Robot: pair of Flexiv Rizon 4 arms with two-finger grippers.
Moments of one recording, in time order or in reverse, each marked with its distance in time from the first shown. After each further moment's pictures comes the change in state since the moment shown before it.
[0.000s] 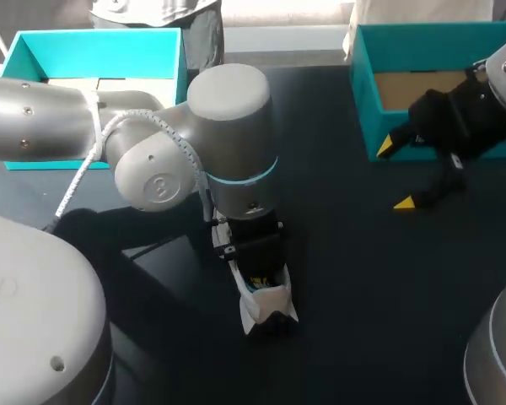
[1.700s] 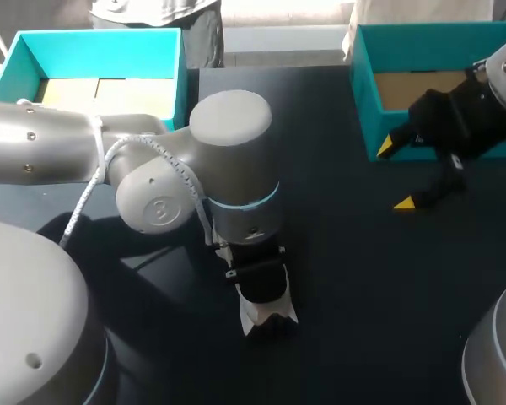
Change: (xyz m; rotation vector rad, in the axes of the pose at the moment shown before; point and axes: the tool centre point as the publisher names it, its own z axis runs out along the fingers) left arm 0.010 -0.033 0.025 0.044 0.012 0.021; right arm 0.000 0.000 0.000 0.001 0.000 0.001
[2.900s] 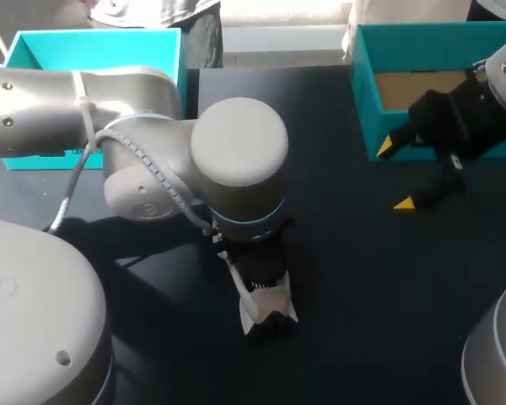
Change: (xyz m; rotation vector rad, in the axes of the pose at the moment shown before) left arm -0.004 0.053 -0.068 -0.398 -0.057 -0.126; right arm 0.000 0.000 0.001 0.000 -0.001 0.000
